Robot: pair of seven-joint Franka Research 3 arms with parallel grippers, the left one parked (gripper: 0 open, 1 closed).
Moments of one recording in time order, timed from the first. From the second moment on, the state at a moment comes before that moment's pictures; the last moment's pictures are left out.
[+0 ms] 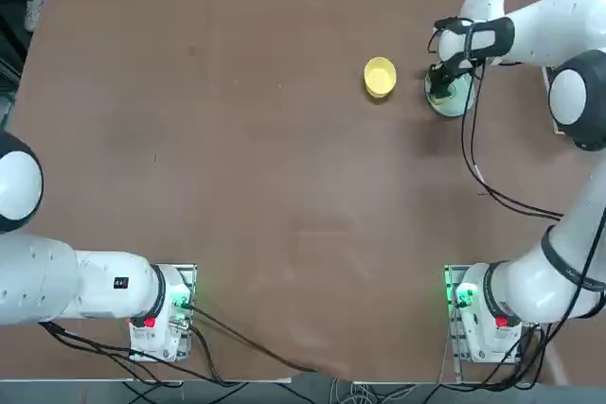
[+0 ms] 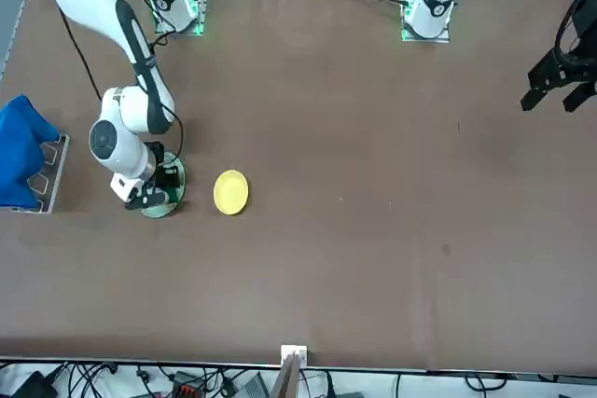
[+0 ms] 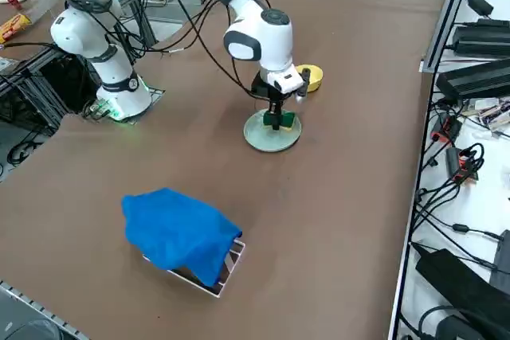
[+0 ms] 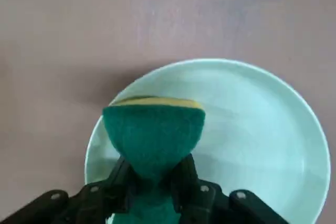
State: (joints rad) arm 0.17 0.46 -0.07 -2.10 0.07 2.50 -0.11
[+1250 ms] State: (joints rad) arm 0.08 0.45 -0.08 -2.10 0.07 2.50 -0.24
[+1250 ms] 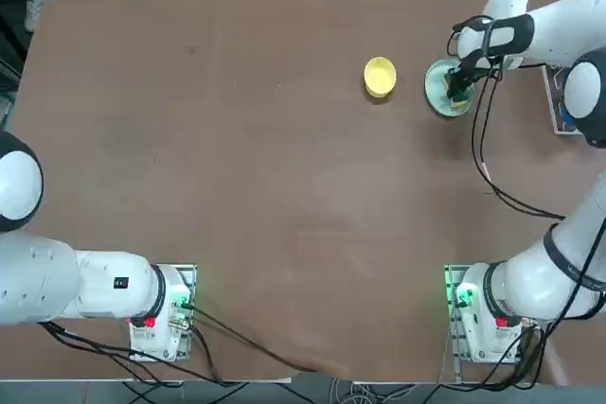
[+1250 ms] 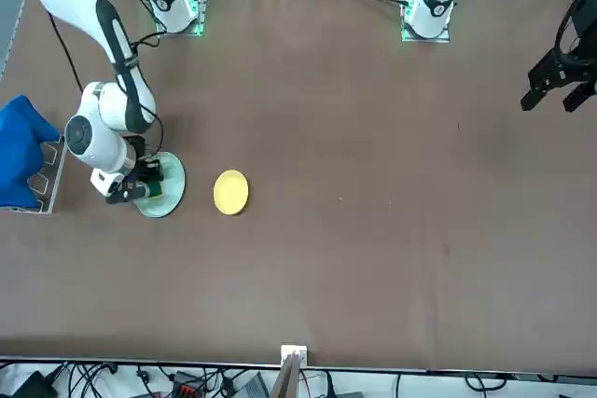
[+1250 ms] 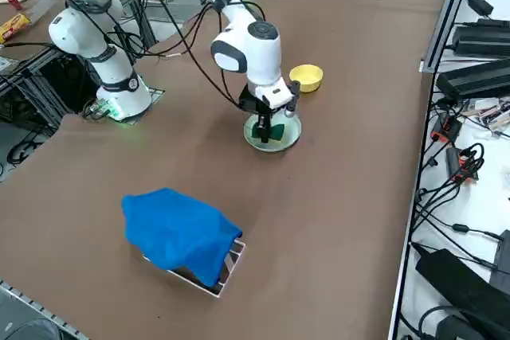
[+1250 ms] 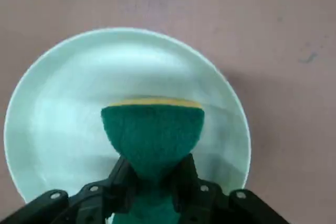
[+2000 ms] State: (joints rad) arm 0.16 0.49 -0.07 -2.05 0.07 2.50 -0.15
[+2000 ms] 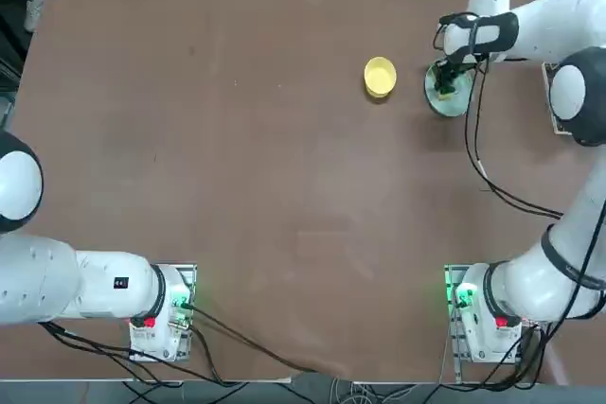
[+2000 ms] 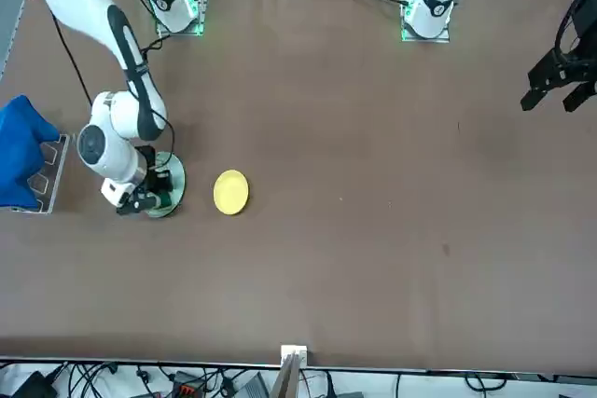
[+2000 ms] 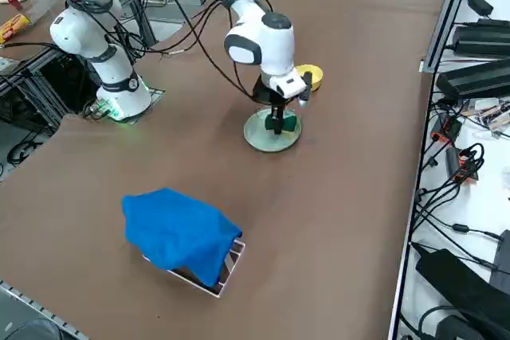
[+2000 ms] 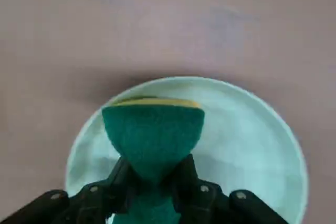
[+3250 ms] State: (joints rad) arm 0.16 0.43 -0.08 -2.07 0.07 2.41 -0.14
